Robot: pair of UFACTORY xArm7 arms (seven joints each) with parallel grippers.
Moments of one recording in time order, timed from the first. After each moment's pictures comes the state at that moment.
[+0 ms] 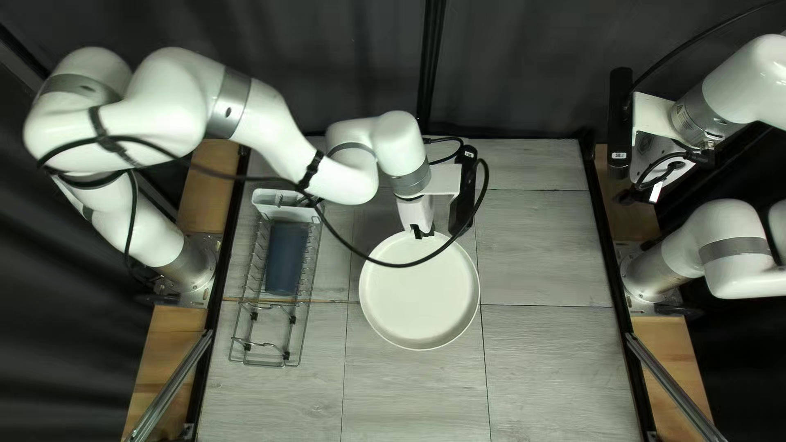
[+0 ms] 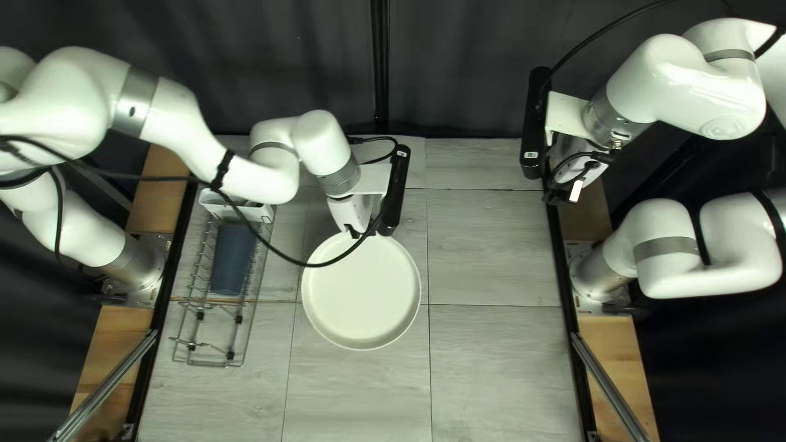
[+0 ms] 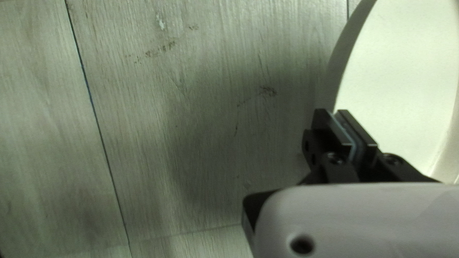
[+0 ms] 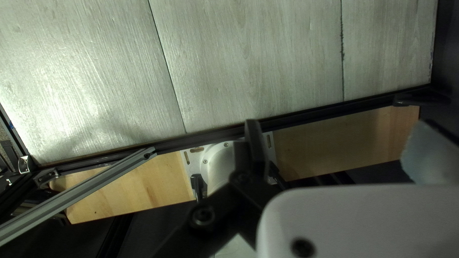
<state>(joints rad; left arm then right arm) 0.95 0.27 -0.79 1.09 -0.04 0.67 0.29 -0.03 -1.04 -0.14 0.67 -0.18 1.58 0.07</state>
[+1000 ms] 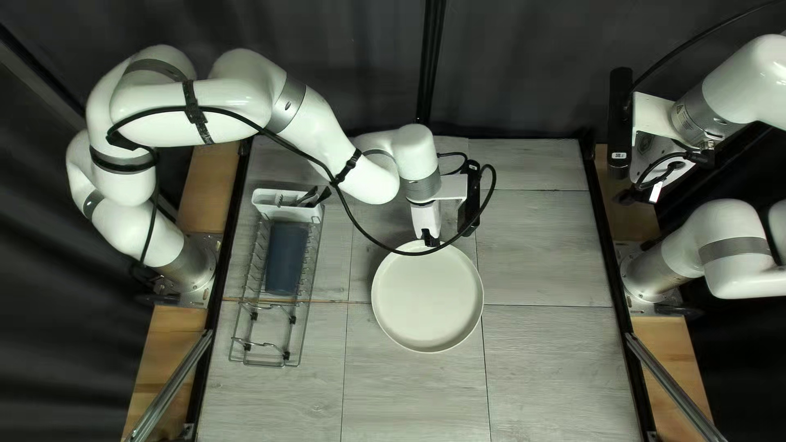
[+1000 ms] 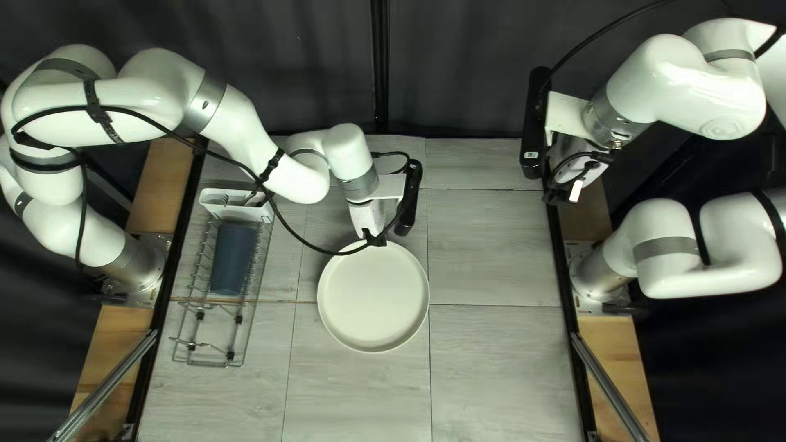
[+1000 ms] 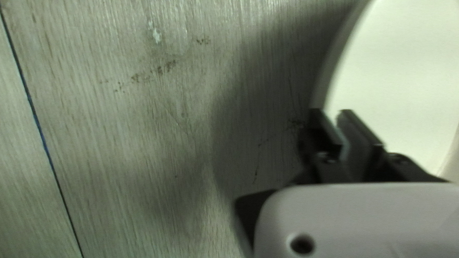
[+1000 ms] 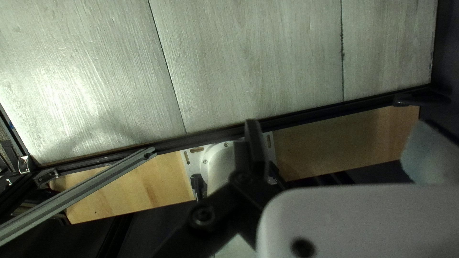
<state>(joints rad) 0.94 0.47 -0.75 1.13 -0.02 0.60 0.33 -0.03 -1.04 -0.14 0.67 -0.18 1.58 0.07</state>
